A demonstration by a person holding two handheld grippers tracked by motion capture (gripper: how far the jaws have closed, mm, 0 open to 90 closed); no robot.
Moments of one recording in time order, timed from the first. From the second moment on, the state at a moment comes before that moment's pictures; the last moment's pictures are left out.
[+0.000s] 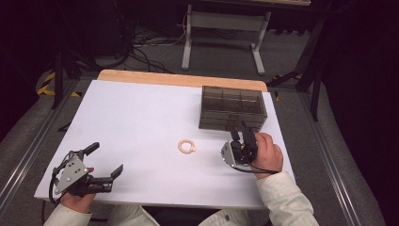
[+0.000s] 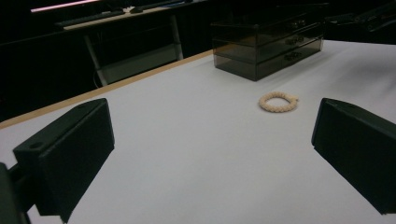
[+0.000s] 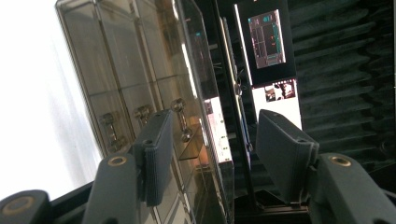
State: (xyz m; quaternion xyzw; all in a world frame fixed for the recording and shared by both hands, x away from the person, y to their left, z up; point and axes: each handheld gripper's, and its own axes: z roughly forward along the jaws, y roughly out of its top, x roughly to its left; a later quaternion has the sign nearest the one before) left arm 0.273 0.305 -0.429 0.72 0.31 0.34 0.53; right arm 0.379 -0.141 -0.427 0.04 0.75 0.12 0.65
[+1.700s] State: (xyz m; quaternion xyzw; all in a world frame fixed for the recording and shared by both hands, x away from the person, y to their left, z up) left arm 0.272 0.304 -0.429 0.71 0.31 0.34 0.53; right arm 0.424 -0.142 -0.459 0.03 0.75 0.03 0.66
